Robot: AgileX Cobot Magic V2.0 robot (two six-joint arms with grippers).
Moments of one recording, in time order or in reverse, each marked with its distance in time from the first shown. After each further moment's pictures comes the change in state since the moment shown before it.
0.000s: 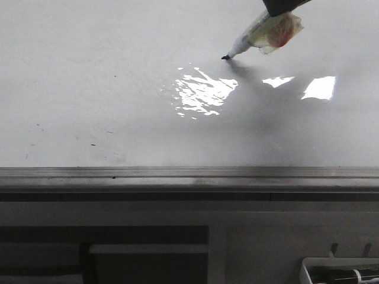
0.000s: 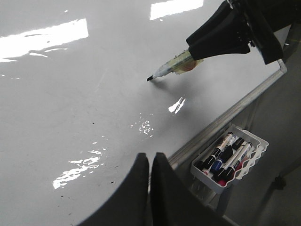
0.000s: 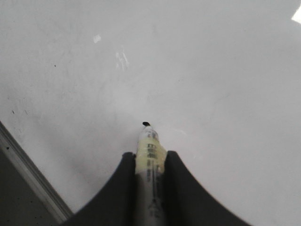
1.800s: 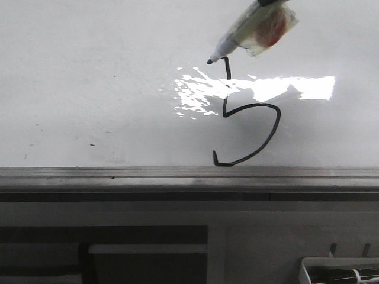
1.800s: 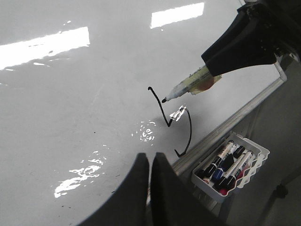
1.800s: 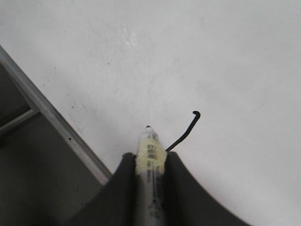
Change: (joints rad) left arm 0.000 0.000 0.000 -0.002 -0.030 0.000; right arm 0.093 -0.036 -0.044 0.081 0.125 0.052
